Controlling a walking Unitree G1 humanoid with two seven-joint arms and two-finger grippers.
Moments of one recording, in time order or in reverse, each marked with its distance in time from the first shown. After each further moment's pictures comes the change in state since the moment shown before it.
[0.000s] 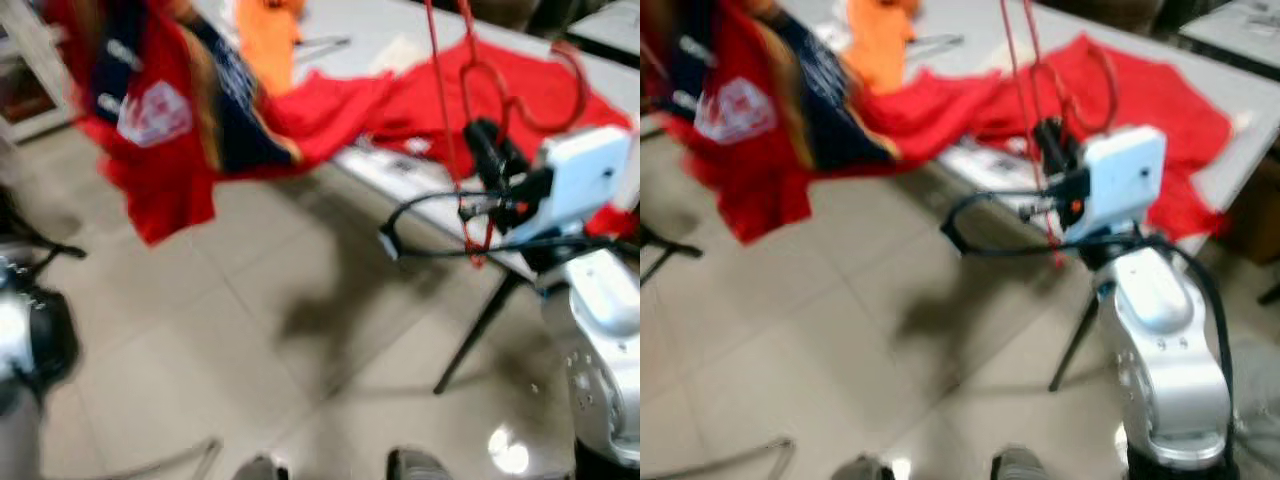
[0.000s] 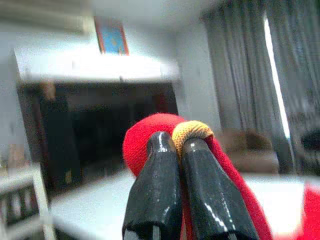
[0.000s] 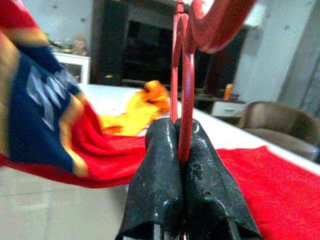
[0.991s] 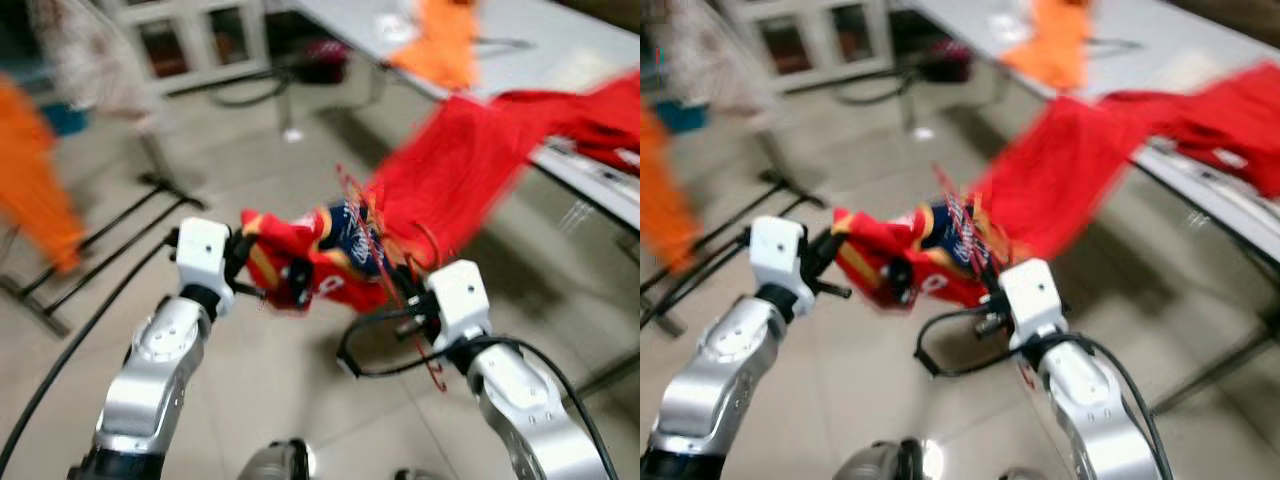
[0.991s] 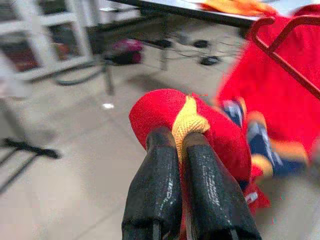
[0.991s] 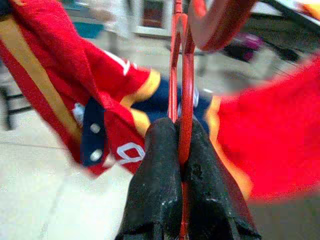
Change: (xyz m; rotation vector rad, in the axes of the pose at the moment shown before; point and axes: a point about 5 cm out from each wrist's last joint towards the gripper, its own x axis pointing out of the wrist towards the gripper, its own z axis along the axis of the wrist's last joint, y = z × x) left arm -0.159 -0.137 -0.164 -0.147 0.554 -0.122; right arm -0.047 0.050 -0.104 0.061 0.437 0.160
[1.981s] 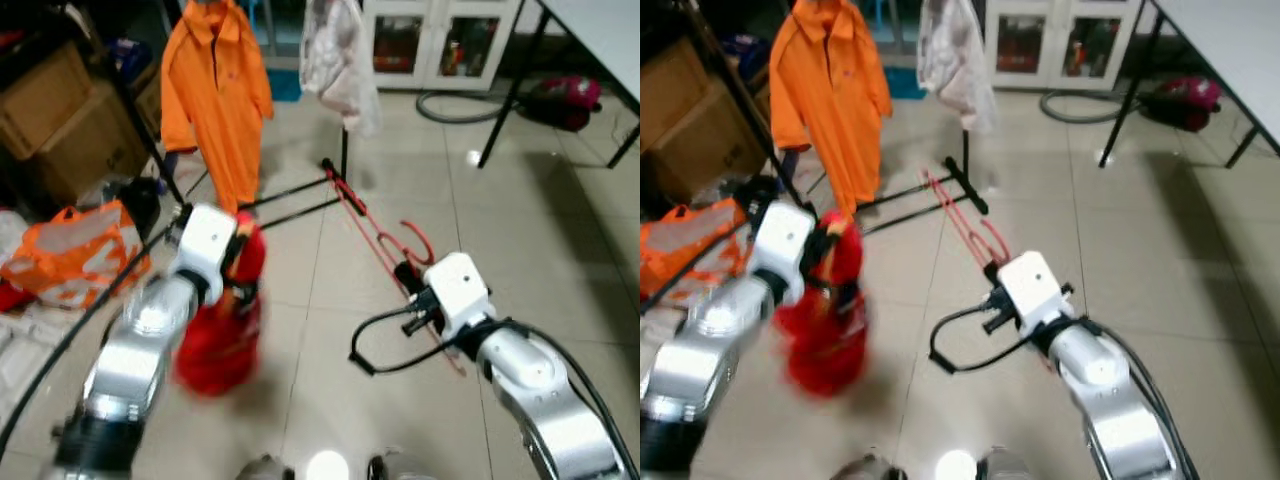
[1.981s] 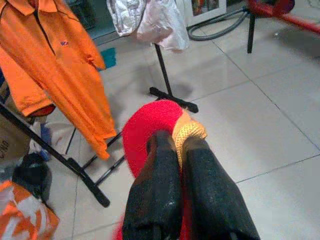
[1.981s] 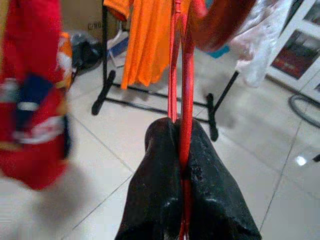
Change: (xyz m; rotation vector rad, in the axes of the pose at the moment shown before) left arm 0.029 0.023 0.005 0.277 0.165 -0.125; right arm 0.007 -0.020 -0.003 -0.139 0.070 0.029
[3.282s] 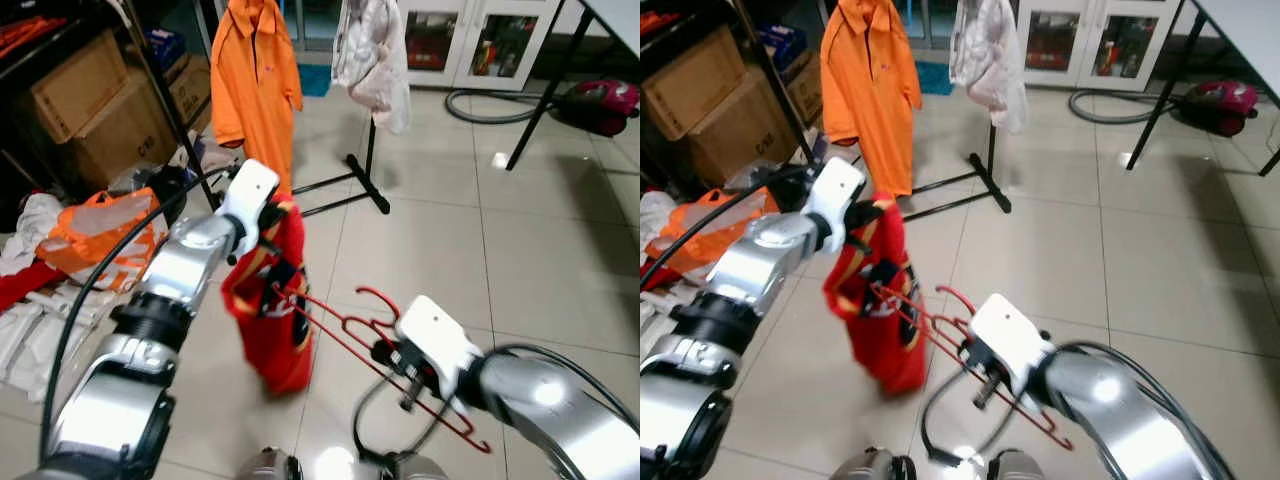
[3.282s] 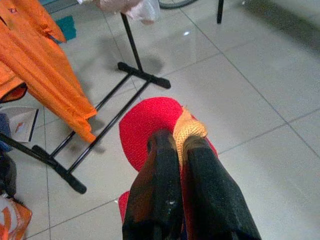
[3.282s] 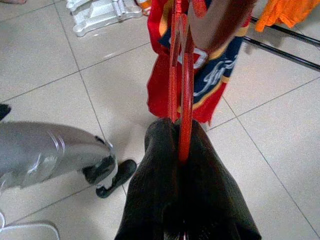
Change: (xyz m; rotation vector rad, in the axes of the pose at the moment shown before) left arm 0.067 -0.003 0.037 -0.049 0.050 -0.177; right arm -0.023 0.033 0.002 0.026 0.313 0.430
